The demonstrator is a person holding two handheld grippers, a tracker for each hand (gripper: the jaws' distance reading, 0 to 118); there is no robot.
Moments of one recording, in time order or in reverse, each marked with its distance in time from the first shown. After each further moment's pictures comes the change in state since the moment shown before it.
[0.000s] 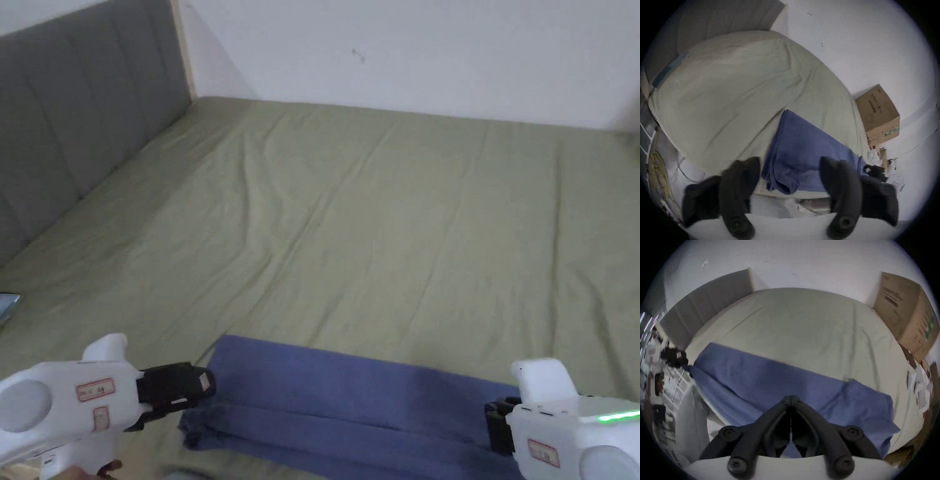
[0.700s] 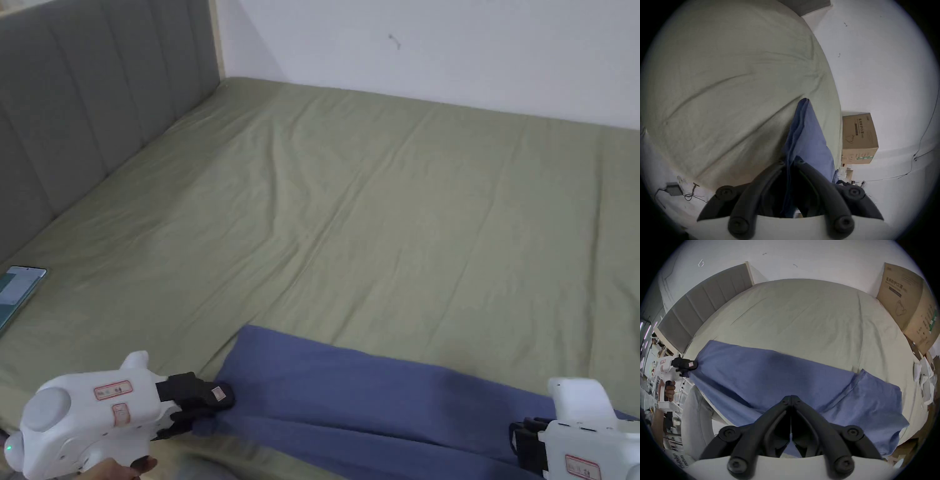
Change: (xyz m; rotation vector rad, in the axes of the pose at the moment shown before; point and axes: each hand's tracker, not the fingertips) left arm -0.068 -0.014 -0.048 -0.057 -0.159 0.335; right arm -0.008 0.007 -0.005 -0.061 0.015 -0.105
